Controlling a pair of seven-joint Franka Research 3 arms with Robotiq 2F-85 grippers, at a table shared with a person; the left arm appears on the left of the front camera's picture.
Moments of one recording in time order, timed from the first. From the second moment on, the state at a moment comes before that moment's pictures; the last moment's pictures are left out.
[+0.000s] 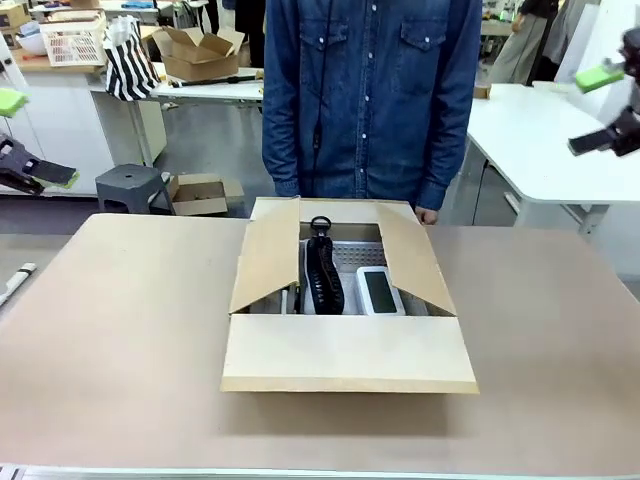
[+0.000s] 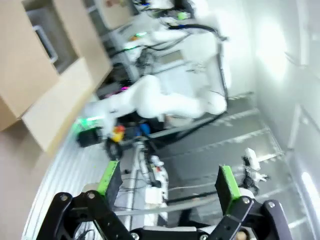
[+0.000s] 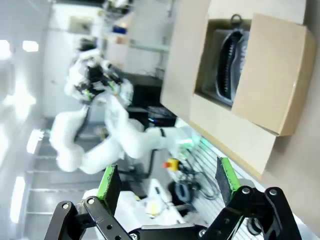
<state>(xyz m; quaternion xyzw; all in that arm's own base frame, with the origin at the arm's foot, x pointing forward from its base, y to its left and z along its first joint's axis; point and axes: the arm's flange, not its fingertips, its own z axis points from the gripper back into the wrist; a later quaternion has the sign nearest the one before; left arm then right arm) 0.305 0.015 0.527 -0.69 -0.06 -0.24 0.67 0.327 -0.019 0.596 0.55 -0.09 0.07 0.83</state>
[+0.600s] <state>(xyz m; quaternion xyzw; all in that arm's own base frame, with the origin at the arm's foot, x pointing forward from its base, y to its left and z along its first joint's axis) 0.307 0.016 0.527 -0.69 -0.06 -0.25 0.68 0.327 -0.011 0.597 0.54 -0.08 0.07 0.84</state>
